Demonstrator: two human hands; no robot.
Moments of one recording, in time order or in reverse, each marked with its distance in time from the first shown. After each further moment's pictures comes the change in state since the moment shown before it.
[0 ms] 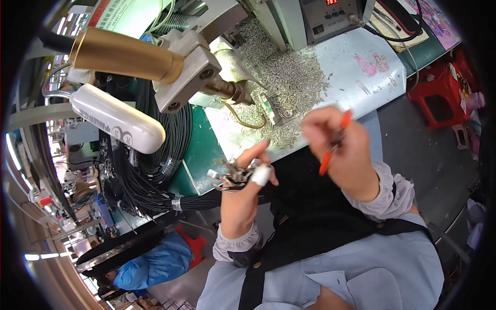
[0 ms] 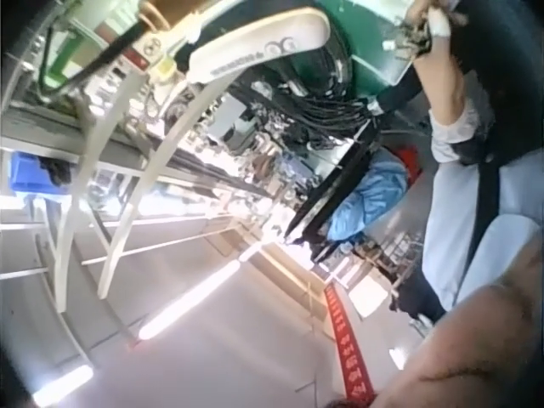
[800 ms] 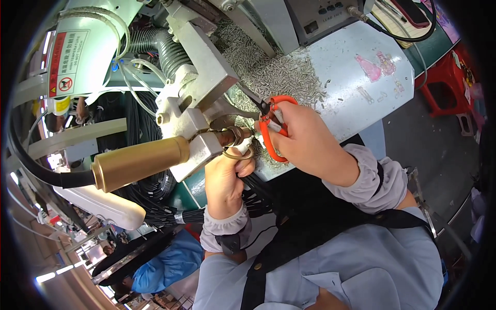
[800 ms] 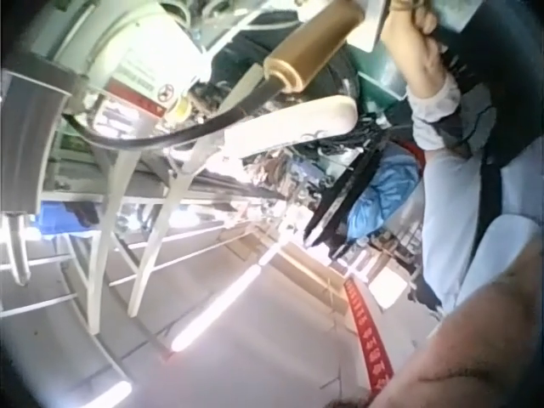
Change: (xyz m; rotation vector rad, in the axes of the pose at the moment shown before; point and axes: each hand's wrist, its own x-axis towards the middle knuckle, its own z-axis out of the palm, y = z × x) left_hand 0.074 0.013 -0.004 -0.154 -0.036 -0.153; right_hand 0.048 0.033 0.020 -0.070 -0.129 0.145
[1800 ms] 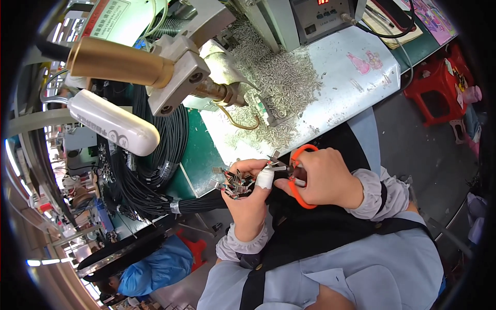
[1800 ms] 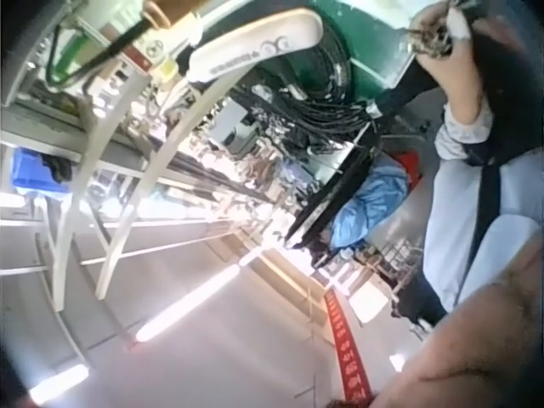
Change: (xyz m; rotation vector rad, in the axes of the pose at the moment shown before) left_hand -0.077 -0.045 0.012 0.262 0.211 0.429; right_hand -0.080 -0.013 -0.006 -0.402 -0.195 -0.134
